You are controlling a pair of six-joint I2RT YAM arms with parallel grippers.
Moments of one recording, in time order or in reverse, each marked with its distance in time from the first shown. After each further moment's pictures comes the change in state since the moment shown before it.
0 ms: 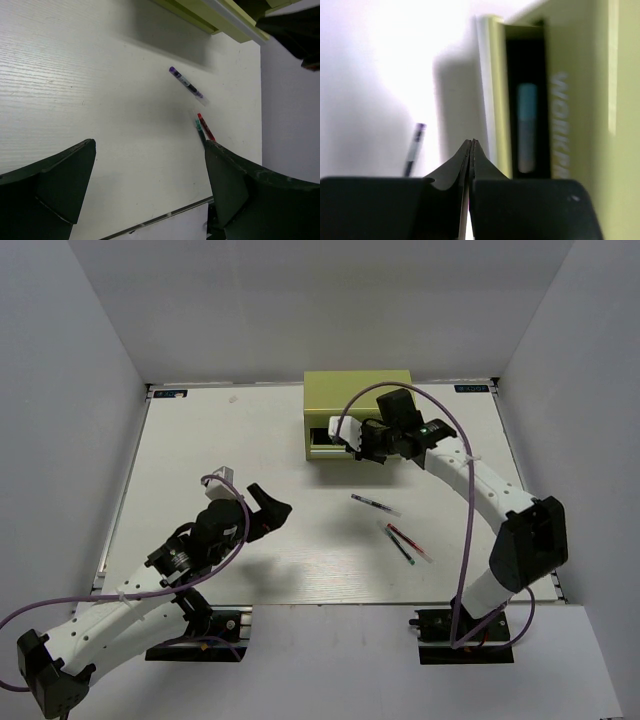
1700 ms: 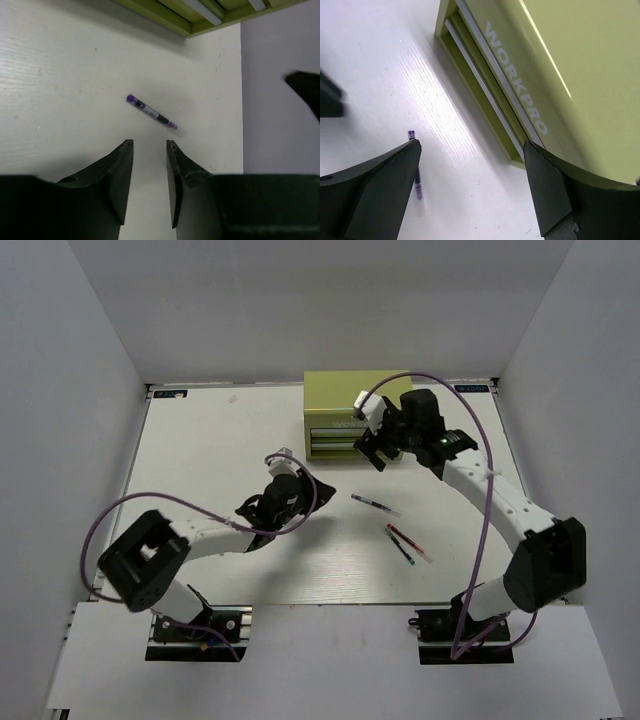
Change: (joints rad) left arm 0.000 0.749 0.045 0.772 0.119 -0.058; right arm -0.060 -0.108 -0.123 0.158 0.110 0.302
